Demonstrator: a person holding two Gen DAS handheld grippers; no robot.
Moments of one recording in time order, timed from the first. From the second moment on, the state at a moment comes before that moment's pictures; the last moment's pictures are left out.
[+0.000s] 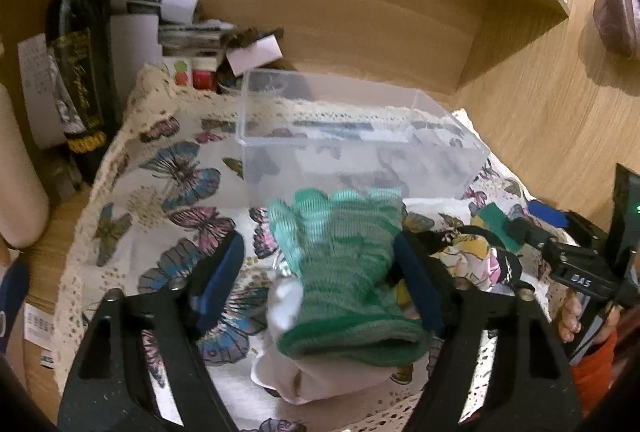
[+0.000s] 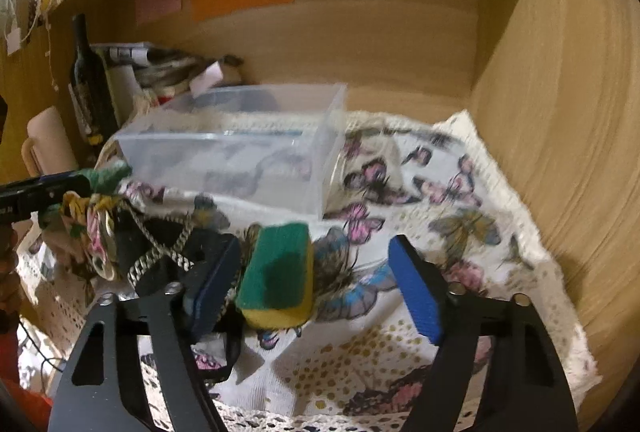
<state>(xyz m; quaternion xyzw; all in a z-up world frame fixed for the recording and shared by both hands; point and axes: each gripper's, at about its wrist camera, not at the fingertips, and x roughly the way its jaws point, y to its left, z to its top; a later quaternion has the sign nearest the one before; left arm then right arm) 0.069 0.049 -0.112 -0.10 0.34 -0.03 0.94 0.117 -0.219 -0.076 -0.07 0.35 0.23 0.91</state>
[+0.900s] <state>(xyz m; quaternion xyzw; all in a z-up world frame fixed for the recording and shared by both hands) 0.067 0.058 -0.048 -0.08 0.25 -0.03 0.96 0.115 -0.217 -0.035 -0.04 0.29 0.26 0.92</state>
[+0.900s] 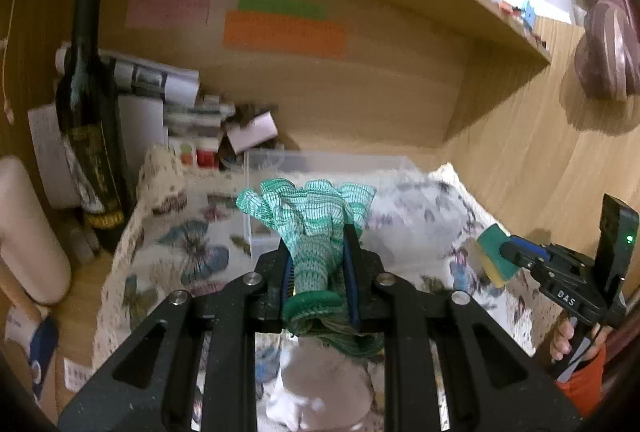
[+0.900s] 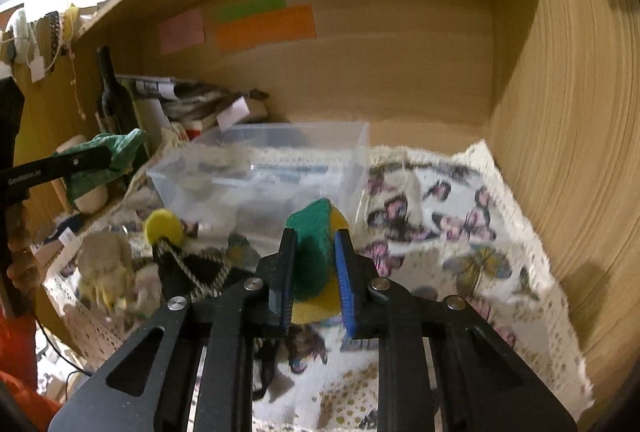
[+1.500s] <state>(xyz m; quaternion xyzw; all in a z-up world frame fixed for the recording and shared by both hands) 0.159 0.072 -0.041 -0.07 0.30 -0.02 0.95 0.172 -0.154 -0.004 -0.06 0.25 0.28 0.93</state>
